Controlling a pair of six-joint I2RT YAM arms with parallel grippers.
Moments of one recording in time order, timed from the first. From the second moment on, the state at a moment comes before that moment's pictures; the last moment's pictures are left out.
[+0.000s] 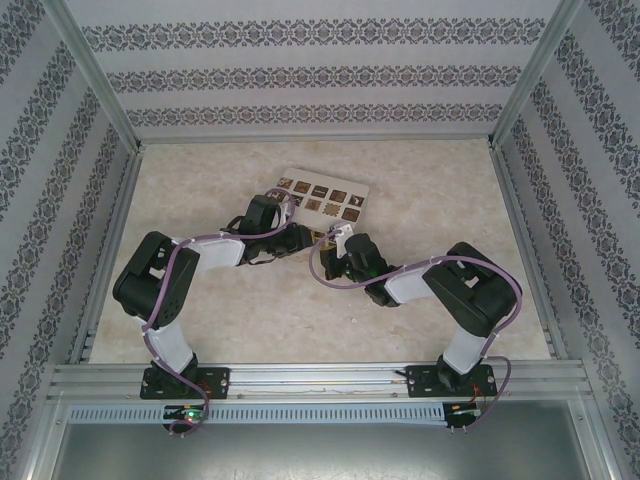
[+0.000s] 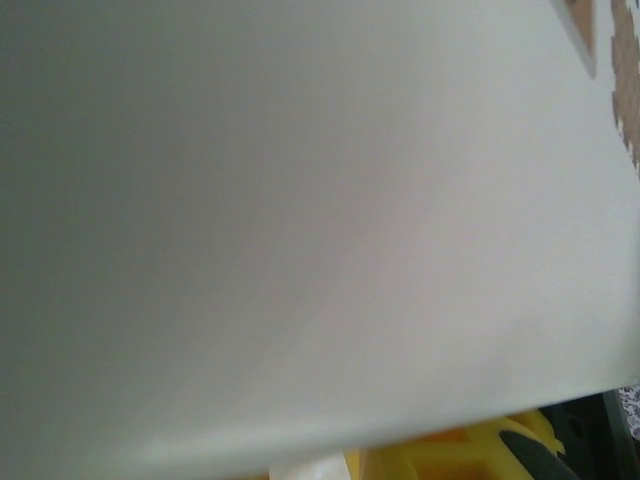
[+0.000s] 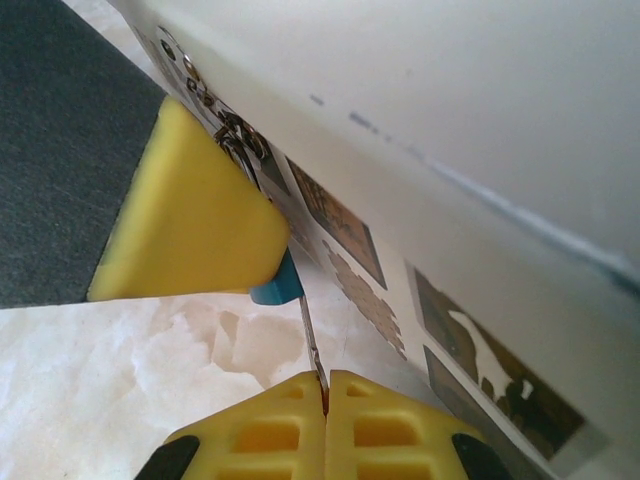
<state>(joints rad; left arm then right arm) -0.44 1.77 0.91 0.12 0.52 -0.79 0.70 1.74 0.58 0.65 -0.06 0.34</state>
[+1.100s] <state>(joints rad) -0.44 1.77 0.92 0.10 0.52 -0.79 0.69 1.76 0.55 0.70 -0.10 0.37</state>
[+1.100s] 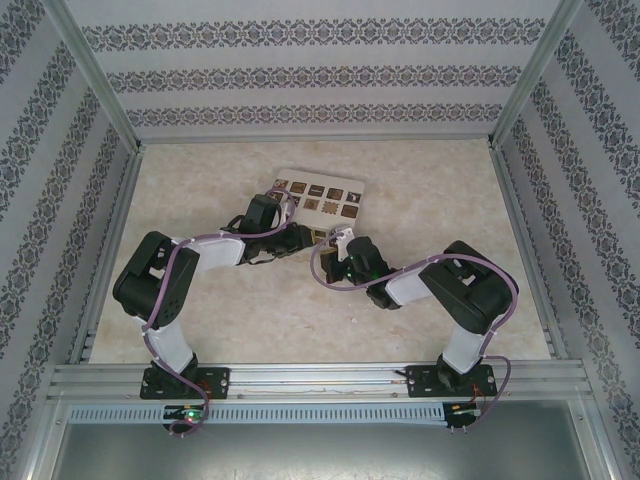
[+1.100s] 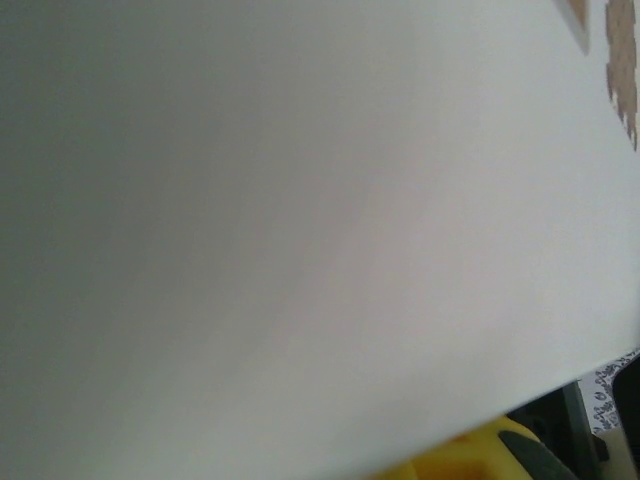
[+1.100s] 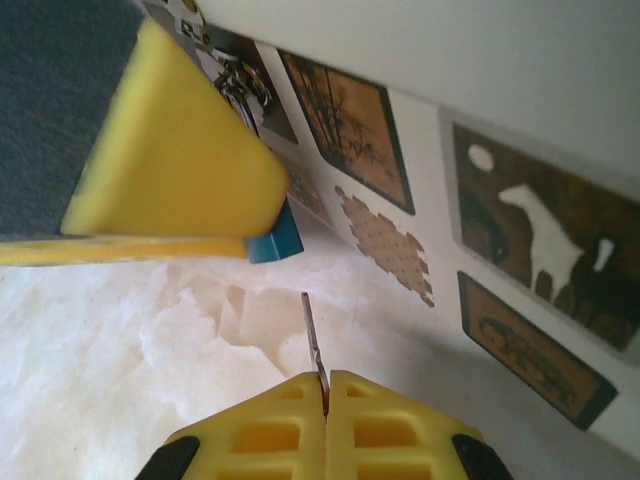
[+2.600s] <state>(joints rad) -0.44 1.77 0.93 0.10 0.53 -0.81 0.67 1.76 0.58 0.72 -0.12 0.40</state>
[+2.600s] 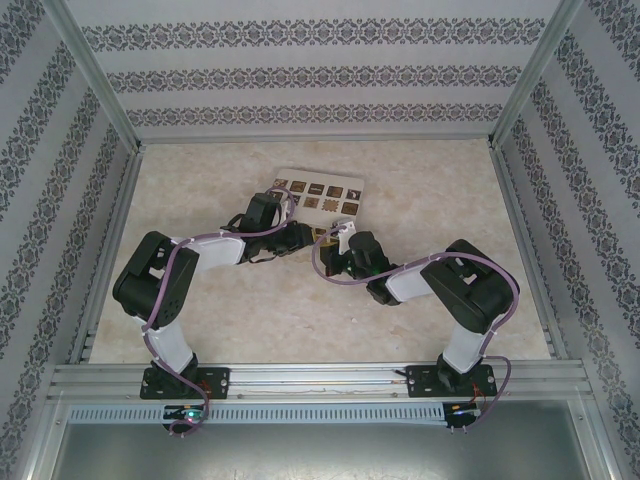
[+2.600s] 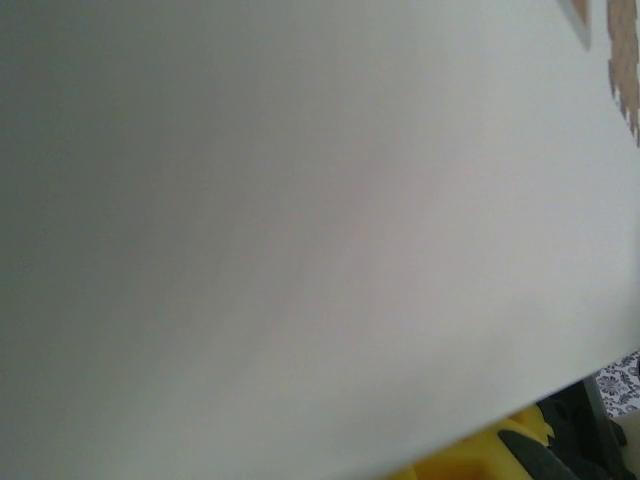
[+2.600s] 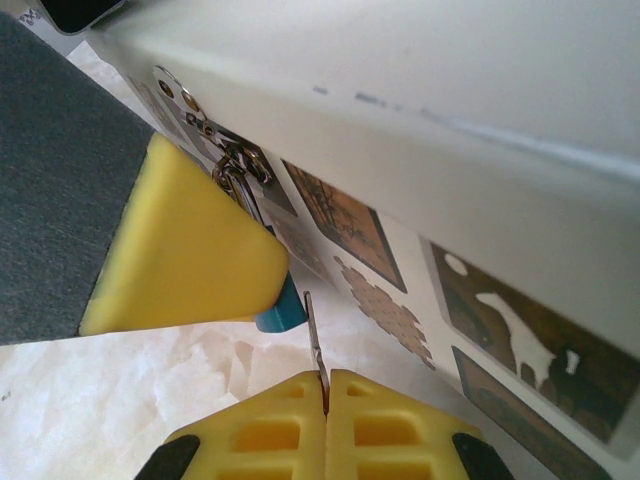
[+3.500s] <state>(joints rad) -0.44 1.77 0.93 0.10 0.53 -0.82 0.68 1.76 0.55 0.73 -0.12 0.40</state>
